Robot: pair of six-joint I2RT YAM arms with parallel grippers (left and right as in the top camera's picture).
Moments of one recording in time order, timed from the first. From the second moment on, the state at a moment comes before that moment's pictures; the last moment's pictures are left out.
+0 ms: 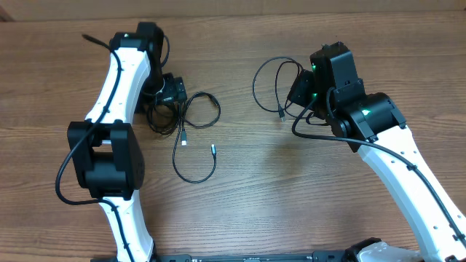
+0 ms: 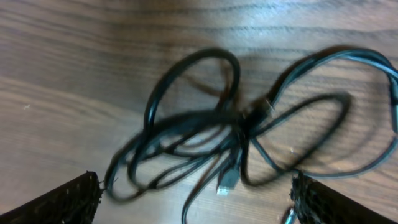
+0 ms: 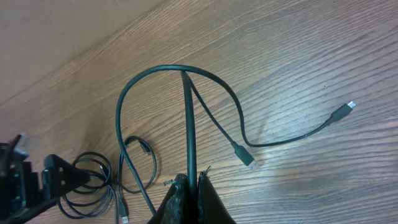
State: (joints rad) left arm -0.06 2.15 1.86 -1.28 0.00 -0.36; right arm 0.39 1.43 1.38 -0.78 0.08 0.75
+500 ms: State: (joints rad) left arm -0.12 2.15 1.64 -1.03 0.29 -0.26; right arm 0.39 1.43 1.38 -0.77 0.08 0.75
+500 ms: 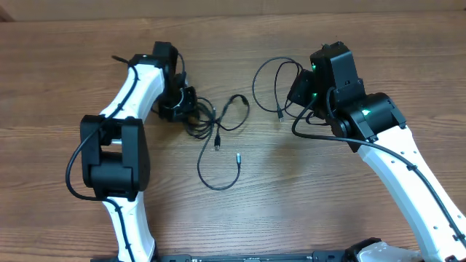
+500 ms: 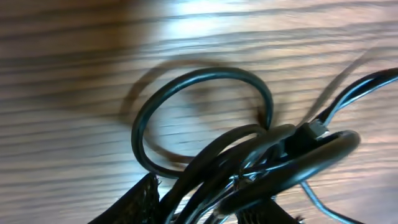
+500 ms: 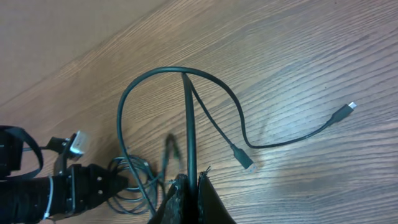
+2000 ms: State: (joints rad) left arm -0.23 2.15 2.06 -1.29 0.93 0.03; right arm 0.33 1.43 1.38 -0.72 -0.28 0.63
